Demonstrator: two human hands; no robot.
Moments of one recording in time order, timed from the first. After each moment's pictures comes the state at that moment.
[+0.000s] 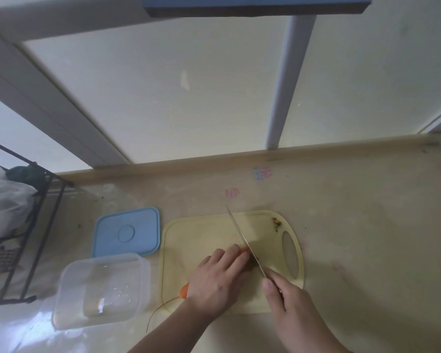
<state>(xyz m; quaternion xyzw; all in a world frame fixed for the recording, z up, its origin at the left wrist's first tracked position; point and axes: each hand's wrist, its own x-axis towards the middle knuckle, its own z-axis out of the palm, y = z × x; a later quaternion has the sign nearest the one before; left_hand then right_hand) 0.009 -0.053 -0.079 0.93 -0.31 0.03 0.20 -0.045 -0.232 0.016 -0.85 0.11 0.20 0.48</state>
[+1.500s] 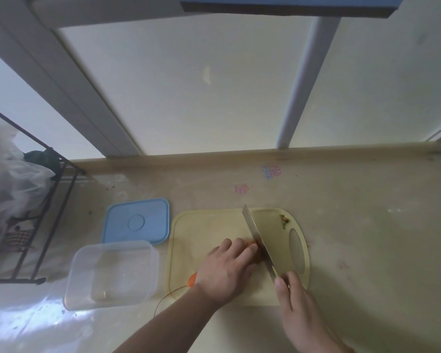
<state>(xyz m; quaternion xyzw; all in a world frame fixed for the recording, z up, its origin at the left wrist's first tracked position) 0.012 -0.053 -0.076 0.93 -0.31 0.04 0.19 -0.052 -0.227 -0.003 -0.87 0.15 0.23 0.41</state>
